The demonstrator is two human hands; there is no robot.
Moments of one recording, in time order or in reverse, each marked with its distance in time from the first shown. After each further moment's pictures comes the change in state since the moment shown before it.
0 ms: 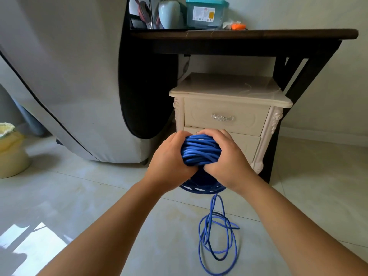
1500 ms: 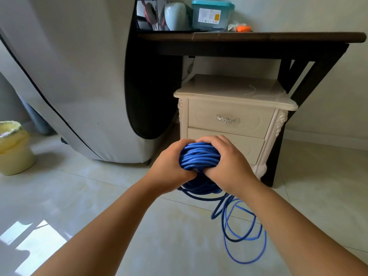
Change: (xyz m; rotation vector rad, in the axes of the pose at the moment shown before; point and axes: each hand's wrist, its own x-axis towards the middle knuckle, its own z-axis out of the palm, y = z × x) left_hand -0.007 -0.009 -0.012 -0.203 -0.235 -0.171; right_hand -0.001 0.005 0.011 -0.146 -0.028 -0.048
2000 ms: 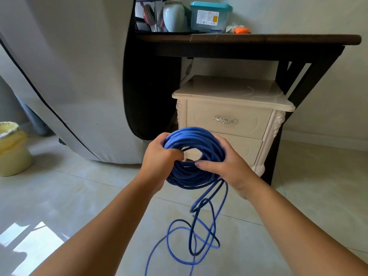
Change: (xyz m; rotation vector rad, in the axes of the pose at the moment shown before) left_hand 0.009 0.005 -0.005 -0.514 0.297 -0.257; right_hand 0.001 0.009 -0.006 0.643 -0.115 0.267
